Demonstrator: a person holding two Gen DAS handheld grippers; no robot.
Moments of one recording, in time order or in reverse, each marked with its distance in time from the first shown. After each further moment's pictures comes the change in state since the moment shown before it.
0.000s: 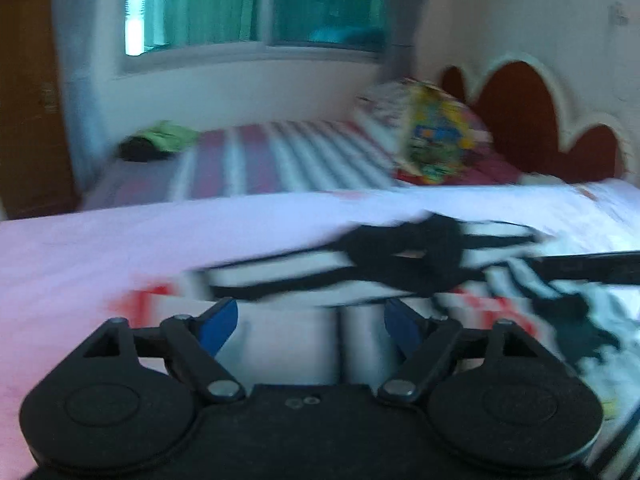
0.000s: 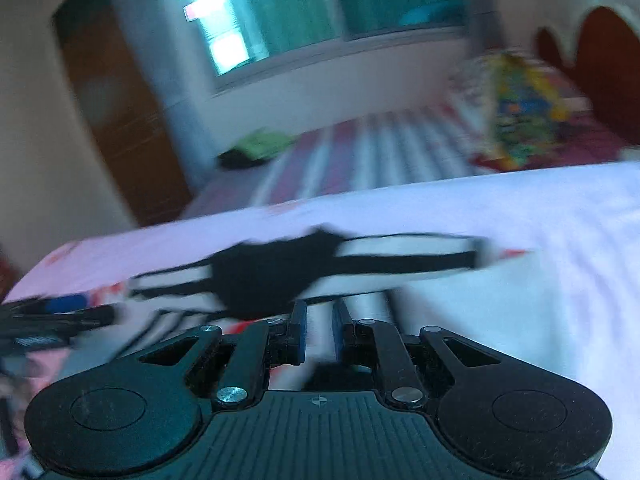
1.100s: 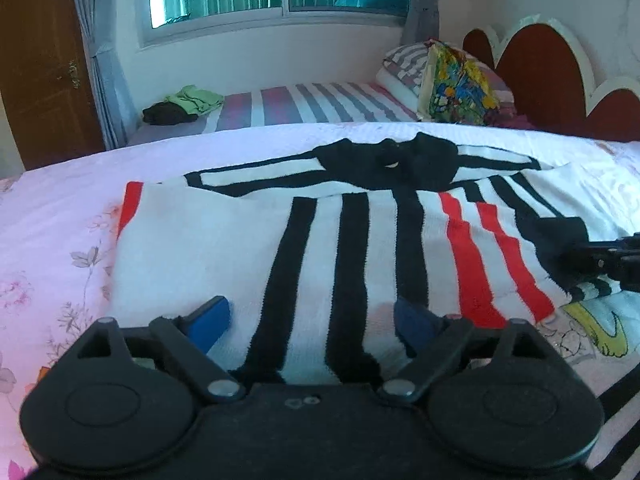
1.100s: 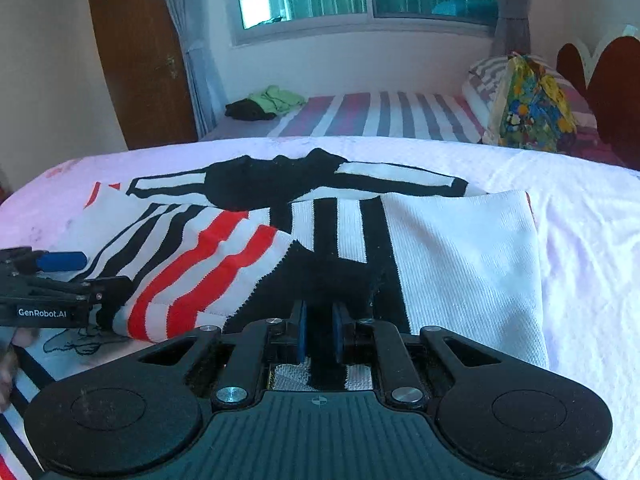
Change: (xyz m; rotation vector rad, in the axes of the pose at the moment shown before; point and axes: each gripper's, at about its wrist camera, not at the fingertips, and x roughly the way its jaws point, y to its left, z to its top) left arm -0.009 -0.032 -0.052 -0.008 0.098 0.158; right arm -0.042 -0.017 -0.057 -0.144 0.064 -0.101
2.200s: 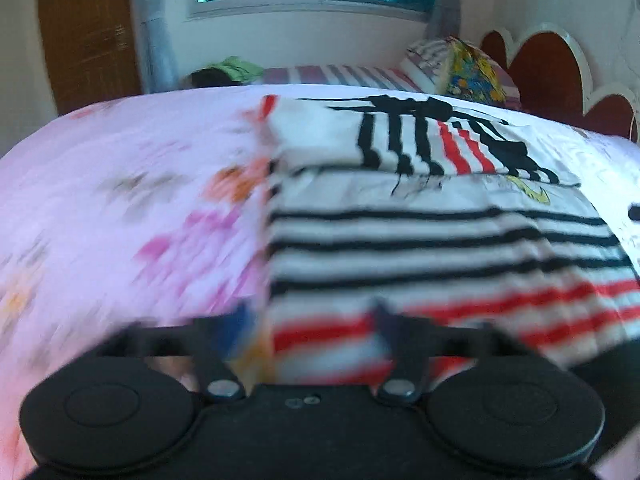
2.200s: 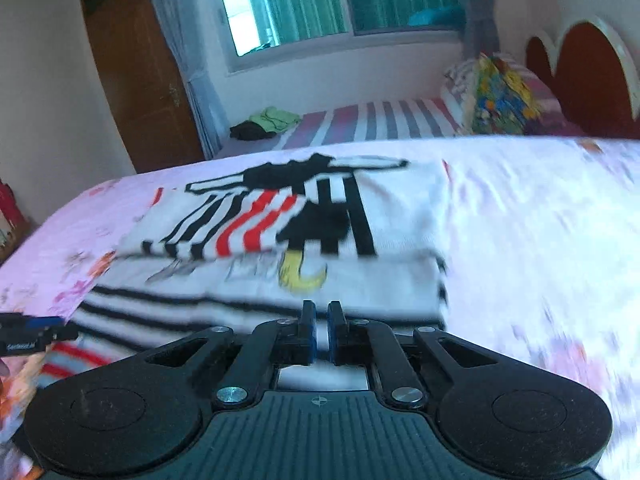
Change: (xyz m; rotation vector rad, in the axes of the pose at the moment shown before) left arm -0.193 0.079 -0.136 -0.094 0.046 0.003; right arm -0.187 0.003 -0.085 0.136 -0.016 0.014
